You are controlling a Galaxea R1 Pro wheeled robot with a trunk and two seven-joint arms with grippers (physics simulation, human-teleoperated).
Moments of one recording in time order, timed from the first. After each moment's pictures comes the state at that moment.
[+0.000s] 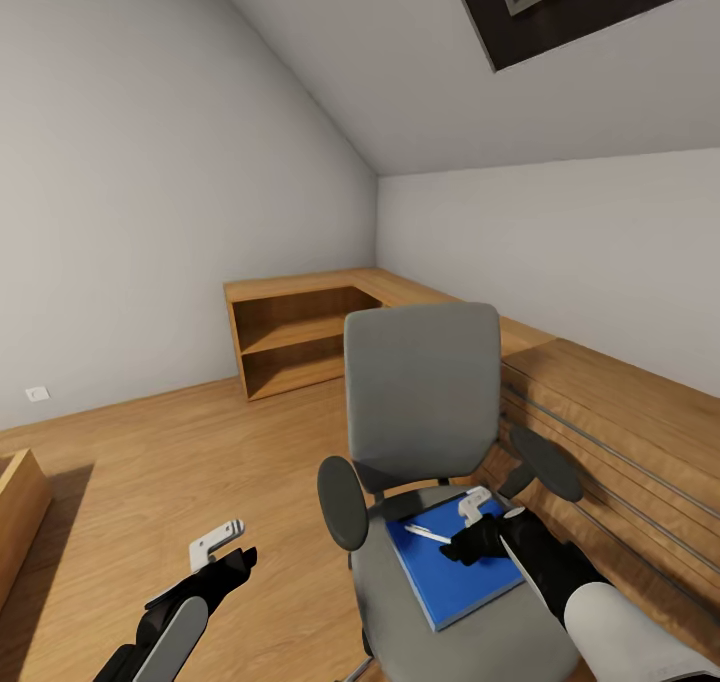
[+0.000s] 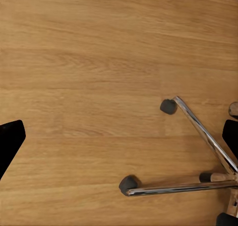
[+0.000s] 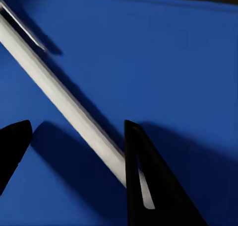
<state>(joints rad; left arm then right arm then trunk) -0.18 0.13 -0.26 -1.34 0.86 0.42 0.64 -0.67 -0.11 0.22 -0.51 0.21 0.42 0.46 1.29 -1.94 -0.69</state>
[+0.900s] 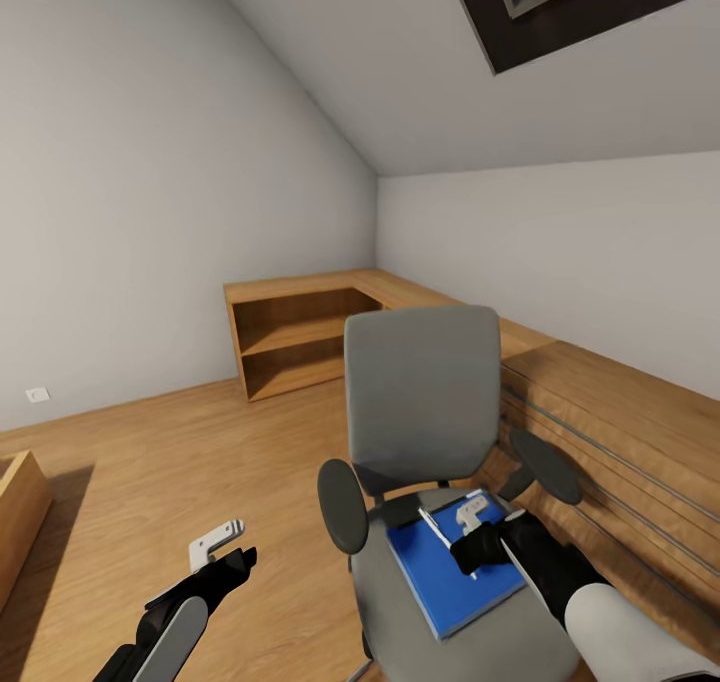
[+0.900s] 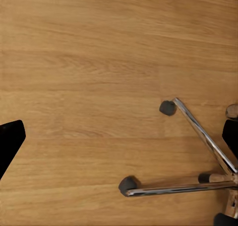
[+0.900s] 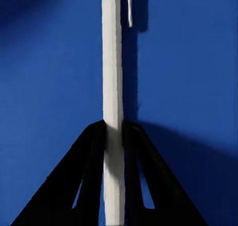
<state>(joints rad) -0.18 0.13 -0.26 -1.34 0.86 0.42 0.64 -0.67 -0.11 0.22 -0.50 0.21 0.44 0.53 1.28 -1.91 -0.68</state>
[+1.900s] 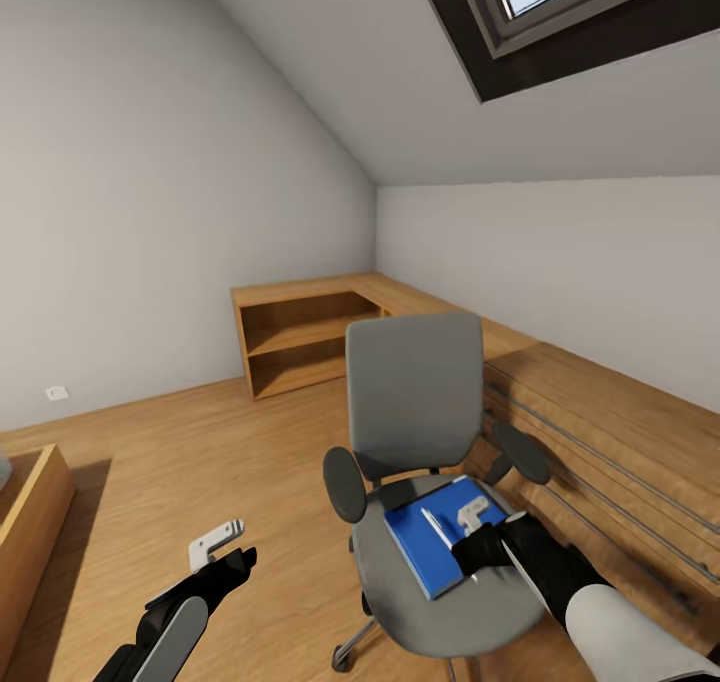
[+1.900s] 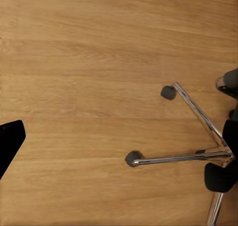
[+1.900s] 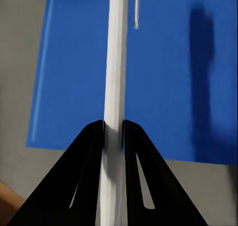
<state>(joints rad) -0.18 0.13 -0.26 -1.34 0.86 0.42 0.64 -0.67 -0.11 0.22 -0.49 0.22 0.43 0.53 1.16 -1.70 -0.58</state>
